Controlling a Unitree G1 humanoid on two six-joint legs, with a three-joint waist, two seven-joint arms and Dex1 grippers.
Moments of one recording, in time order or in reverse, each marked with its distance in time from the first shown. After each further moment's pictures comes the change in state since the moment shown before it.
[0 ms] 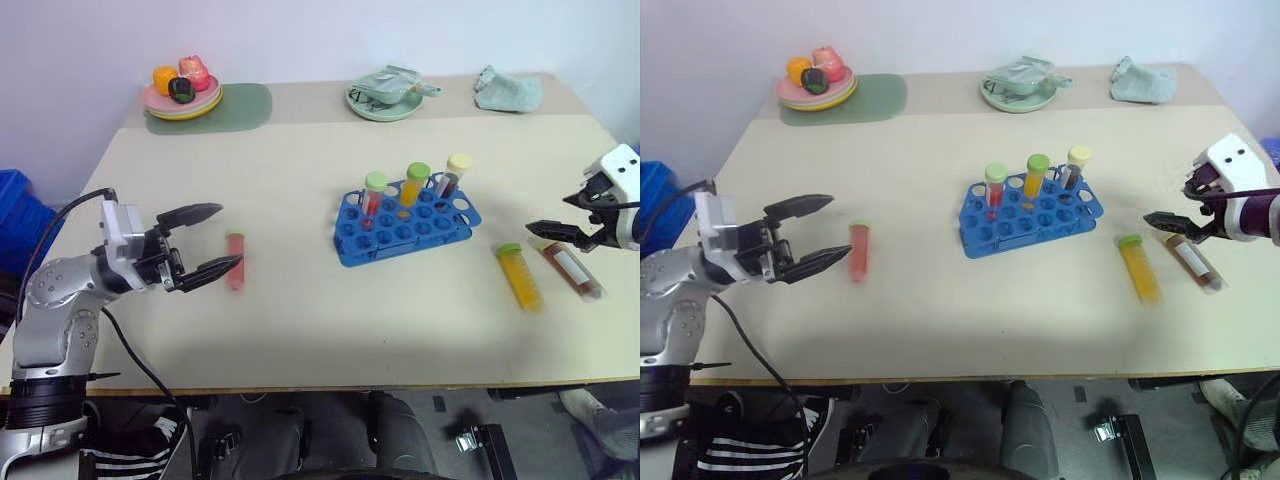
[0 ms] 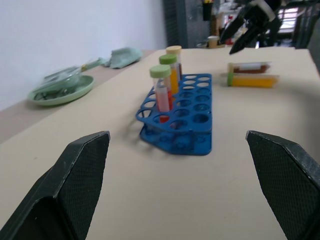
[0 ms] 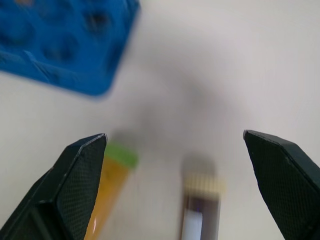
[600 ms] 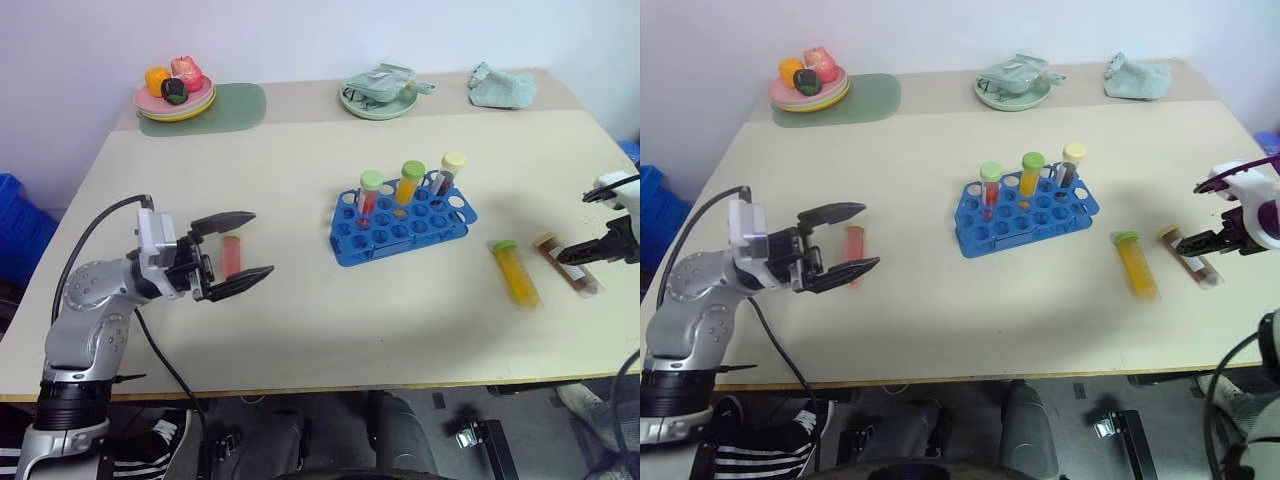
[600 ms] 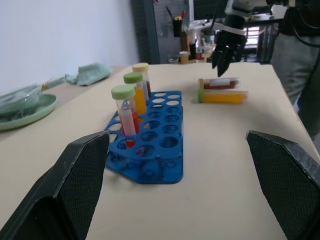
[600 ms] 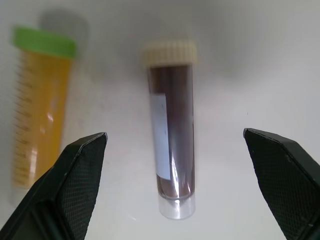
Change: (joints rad) left arm 0.041 -0.044 -0.059 -0.119 -0.004 0.037 0.037; right arm -0.433 0.062 0.437 0.621 -0.346 0.058 0.258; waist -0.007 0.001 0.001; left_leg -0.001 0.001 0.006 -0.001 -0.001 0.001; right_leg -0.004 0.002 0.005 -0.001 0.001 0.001
